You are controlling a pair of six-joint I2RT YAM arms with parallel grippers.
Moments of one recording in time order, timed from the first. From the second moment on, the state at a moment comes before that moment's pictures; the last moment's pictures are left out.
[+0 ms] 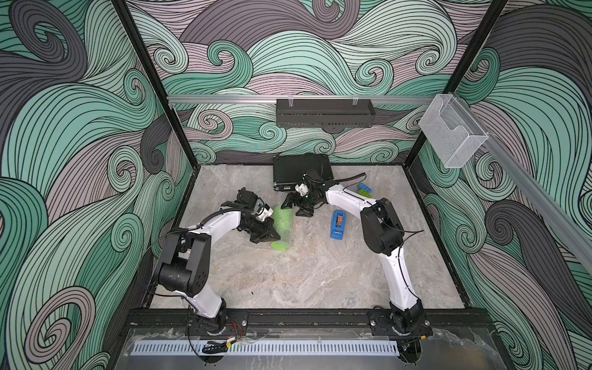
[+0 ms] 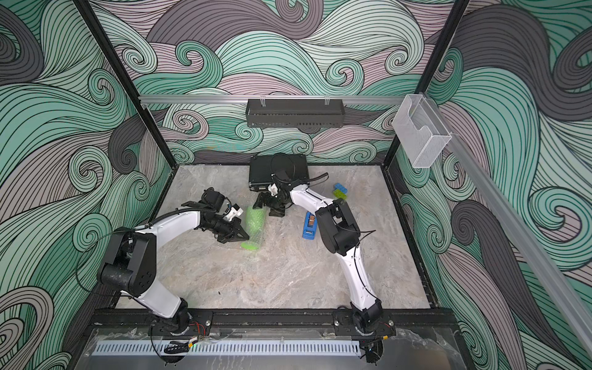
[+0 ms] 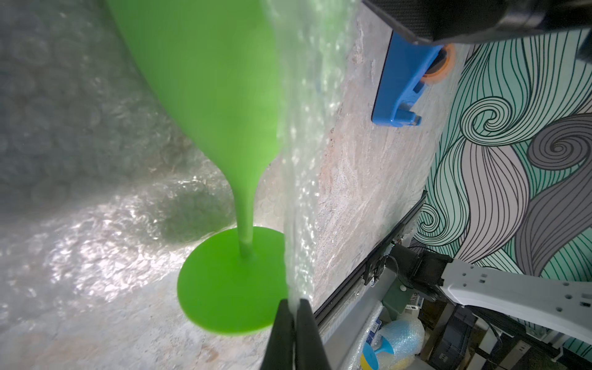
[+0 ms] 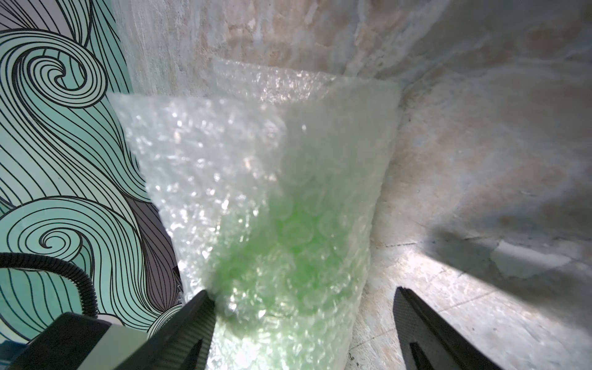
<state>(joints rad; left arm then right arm) -0.25 1.63 1.01 -0.73 0.74 -0.33 0.57 2.29 1.82 -0.58 -0.56 0.67</state>
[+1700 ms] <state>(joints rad) 0.00 2.10 1.50 -1.00 0.48 -0.09 0.57 2.29 1.84 -0.61 -0.56 0.67</state>
